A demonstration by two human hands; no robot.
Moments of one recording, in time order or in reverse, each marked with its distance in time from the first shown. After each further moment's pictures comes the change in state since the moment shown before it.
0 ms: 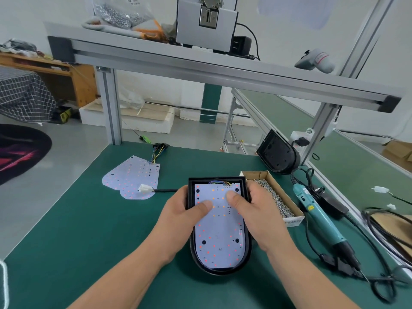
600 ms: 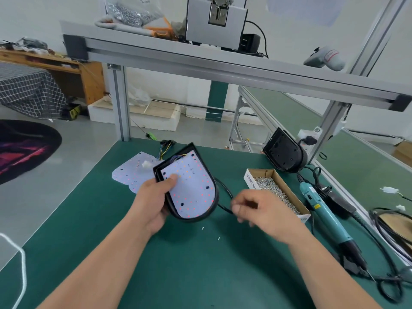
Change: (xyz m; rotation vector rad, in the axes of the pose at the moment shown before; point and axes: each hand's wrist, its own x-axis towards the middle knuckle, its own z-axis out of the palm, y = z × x) left_hand 0.029 0.012 -0.052 -0.344 0.328 -0.245; right_hand 0.010 0.009 -0.026 -0.318 -0.376 0.015
